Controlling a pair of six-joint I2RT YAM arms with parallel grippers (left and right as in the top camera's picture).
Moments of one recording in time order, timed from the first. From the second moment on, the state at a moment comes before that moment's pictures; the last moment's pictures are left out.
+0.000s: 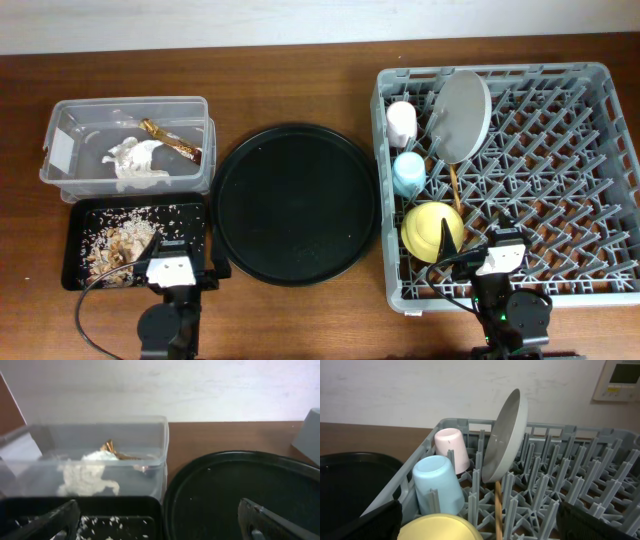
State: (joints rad) left arm -0.06 0.05 0.02 -0.08 -0.12 0.02; right arm 0.05 0.01 0.01 -0.07 -0.01 -0.03
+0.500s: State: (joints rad) left arm -0.06 0.02 0.02 -0.07 -0.15 -0.03; right arm 0.05 0.01 0.01 -0.07 -0.01 -0.03
